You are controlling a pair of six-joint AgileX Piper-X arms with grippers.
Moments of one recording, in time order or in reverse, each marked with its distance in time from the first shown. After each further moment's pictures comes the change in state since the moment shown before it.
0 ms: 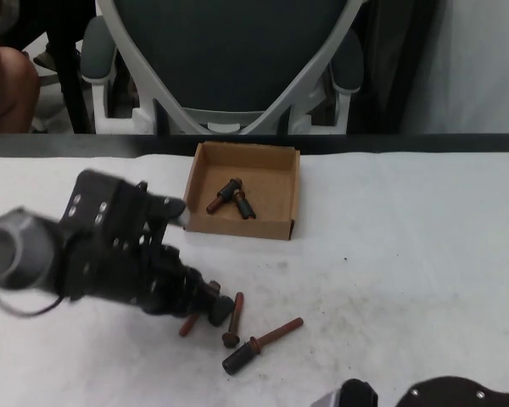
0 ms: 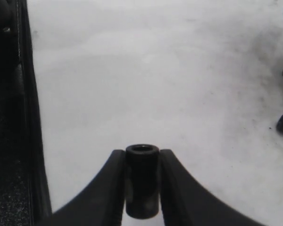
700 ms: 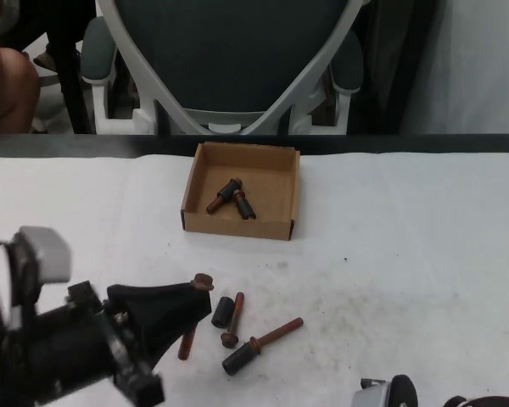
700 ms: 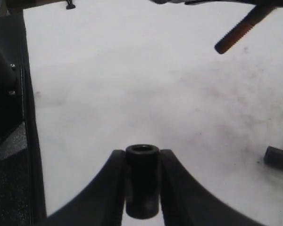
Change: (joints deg) left arm -2.3 -30.1 34.5 -48.1 9.6 -17.6; right arm 0.0 0.0 5.4 -17.6 1.7 5.5
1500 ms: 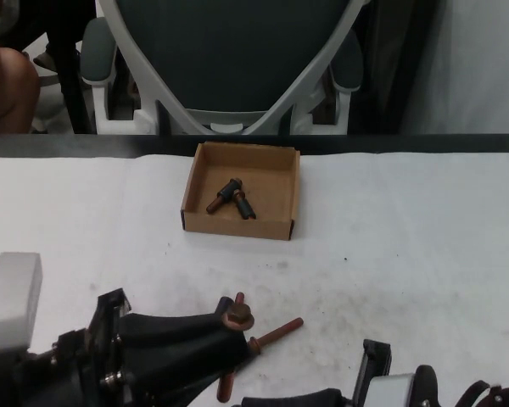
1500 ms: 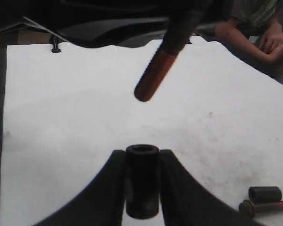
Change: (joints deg) left arm -11.8 -3.1 7.9 -30.4 0.8 -7.5; right arm 0.0 0.0 0.0 -10.0 4.8 -8.8
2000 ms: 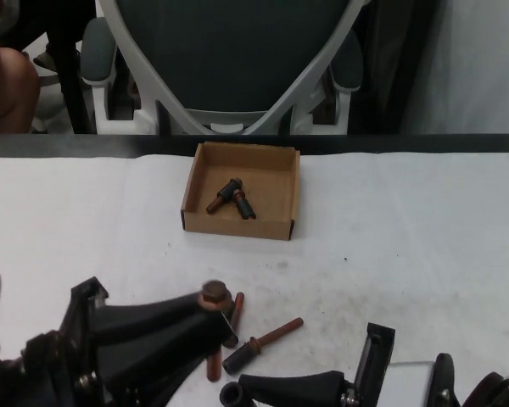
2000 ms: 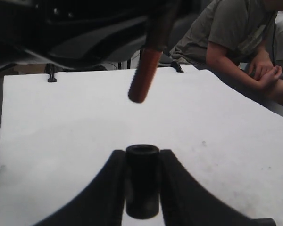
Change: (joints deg) left arm -6.5 0.0 0.8 -6.8 -7.7 4.1; right arm 0.0 0.0 0.0 -5.8 0.5 0.1
